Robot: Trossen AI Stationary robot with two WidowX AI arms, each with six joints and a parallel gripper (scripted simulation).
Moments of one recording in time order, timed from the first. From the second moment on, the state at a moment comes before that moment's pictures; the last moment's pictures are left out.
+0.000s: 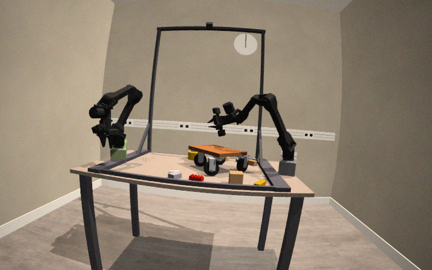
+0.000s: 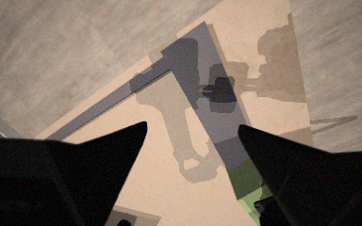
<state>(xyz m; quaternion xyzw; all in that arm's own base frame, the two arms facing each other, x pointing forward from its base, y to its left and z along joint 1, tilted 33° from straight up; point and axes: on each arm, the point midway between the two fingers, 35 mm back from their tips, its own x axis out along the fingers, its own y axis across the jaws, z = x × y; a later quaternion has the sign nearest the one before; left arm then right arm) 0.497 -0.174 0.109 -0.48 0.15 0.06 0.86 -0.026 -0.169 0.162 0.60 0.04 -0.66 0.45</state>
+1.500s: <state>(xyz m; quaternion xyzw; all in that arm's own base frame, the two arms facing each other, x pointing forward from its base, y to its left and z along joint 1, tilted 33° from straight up) 0.244 -0.052 0.058 -0.21 0.45 0.51 0.70 0.268 -0.157 0.166 -0.24 0.35 -0.11 0.90</state>
